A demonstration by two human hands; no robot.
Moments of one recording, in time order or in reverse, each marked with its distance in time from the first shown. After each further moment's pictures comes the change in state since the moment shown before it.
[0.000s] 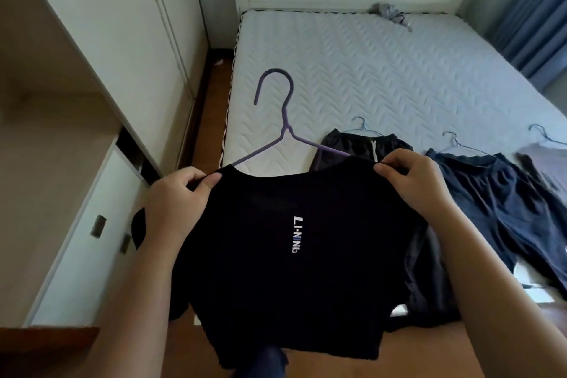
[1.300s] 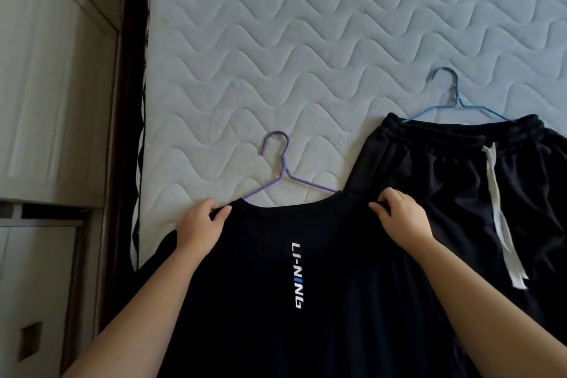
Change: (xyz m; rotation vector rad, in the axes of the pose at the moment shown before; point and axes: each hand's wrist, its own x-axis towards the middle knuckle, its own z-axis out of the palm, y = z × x) left_hand 0.300 -0.254 0.484 0.274 -0.527 -0.340; right_hand 0.348 0.356 0.340 -0.399 -0.357 0.299
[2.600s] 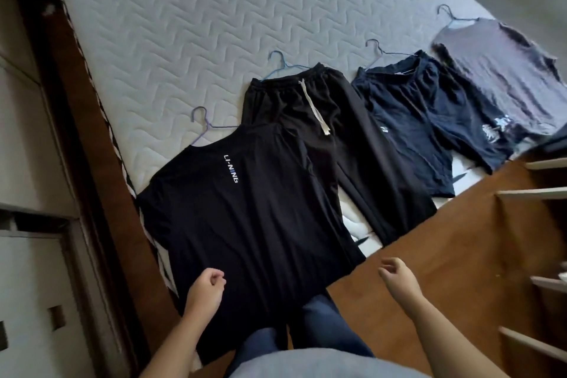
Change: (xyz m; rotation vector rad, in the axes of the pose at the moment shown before) left_hand -0.407 -0.063 -0.074 -0.166 -0.502 -0.101; right_hand -0.548 0.047 -0.057 0.642 0.019 0.899
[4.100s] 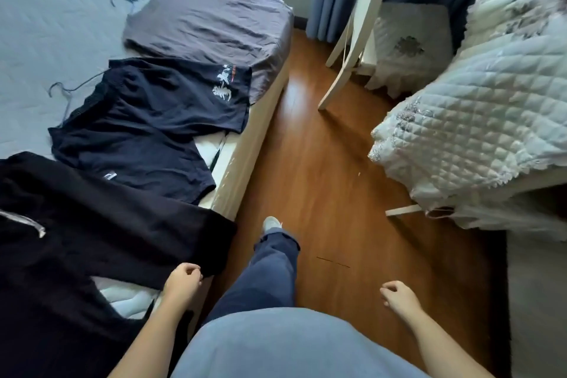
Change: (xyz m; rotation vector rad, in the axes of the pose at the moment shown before) left_hand -0.108 0.266 0.492 0.573 -0.175 0.251; right_hand 0.100 0.479 -0.276 0.545 0.101 0.633
